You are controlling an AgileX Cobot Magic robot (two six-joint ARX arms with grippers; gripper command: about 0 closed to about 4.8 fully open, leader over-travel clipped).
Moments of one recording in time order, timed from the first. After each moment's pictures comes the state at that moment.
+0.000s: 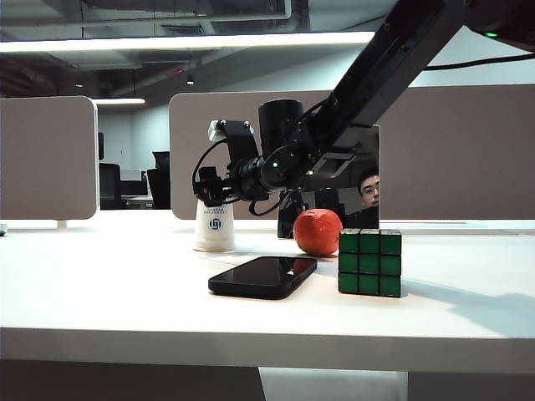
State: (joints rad) left arm 0.00 0.00 0.01 0.20 0.58 -0.17; right arm 0.53 2.59 2.08 0.39 -0.23 -0.11
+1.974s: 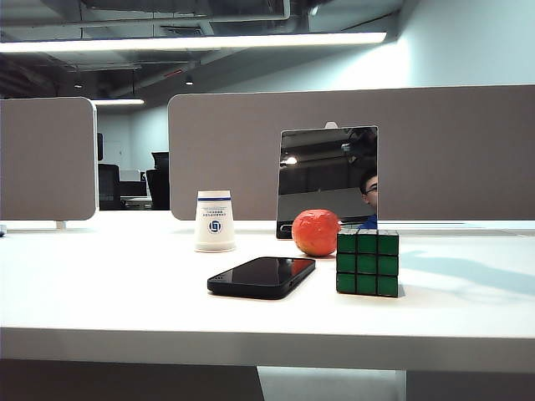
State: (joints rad) left arm 0.00 0.00 0.01 0.21 0.58 -0.17; right arm 0.40 1.81 2.08 -0.66 -0.22 -0.27
